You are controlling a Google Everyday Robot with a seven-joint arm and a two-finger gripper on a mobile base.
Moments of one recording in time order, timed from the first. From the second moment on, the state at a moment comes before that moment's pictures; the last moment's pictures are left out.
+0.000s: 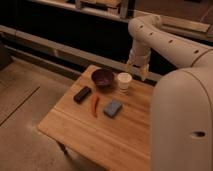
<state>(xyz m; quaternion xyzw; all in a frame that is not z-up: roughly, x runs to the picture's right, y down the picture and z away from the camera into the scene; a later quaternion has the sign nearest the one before) 0.180 -0.077 0.761 -0.13 0.30 0.86 0.40</state>
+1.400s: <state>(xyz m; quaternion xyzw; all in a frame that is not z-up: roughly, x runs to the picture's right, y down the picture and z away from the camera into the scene) 0.161 -0.054 0.839 -0.17 0.32 0.83 0.42</state>
